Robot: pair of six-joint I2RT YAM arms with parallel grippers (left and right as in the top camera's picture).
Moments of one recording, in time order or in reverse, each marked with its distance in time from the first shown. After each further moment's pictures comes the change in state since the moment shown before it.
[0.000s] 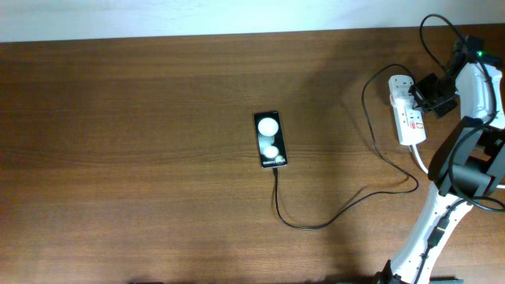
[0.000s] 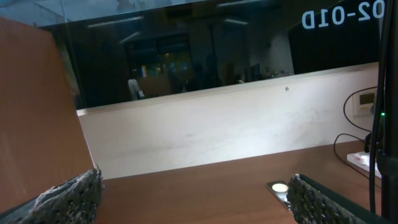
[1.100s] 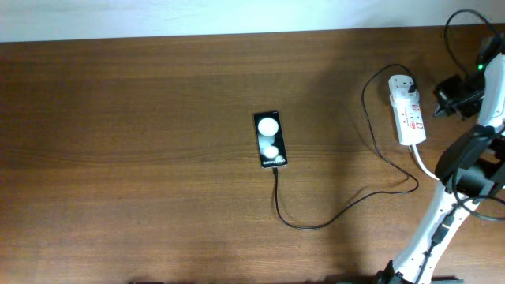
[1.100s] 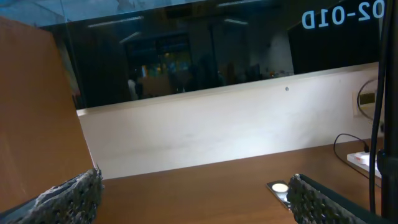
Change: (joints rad) left arm 0.000 0.000 0.000 0.000 0.000 0.000; right arm -0.085 0.079 0.354 -0.457 0.023 -0.020
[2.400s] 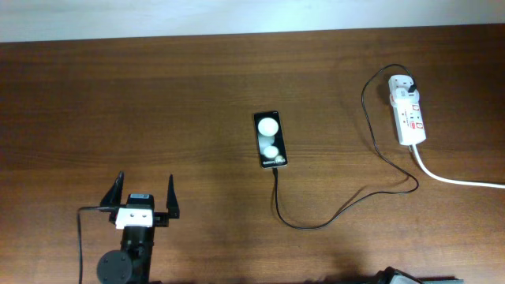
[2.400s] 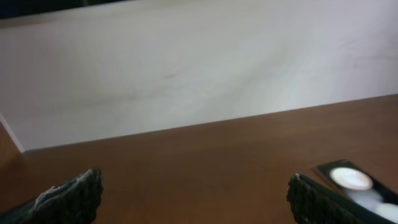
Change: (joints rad) left arm 0.079 0.003 -1.887 1.682 0.059 0.000; right arm -0.005 -1.192 0.039 0.397 -0.449 0.098
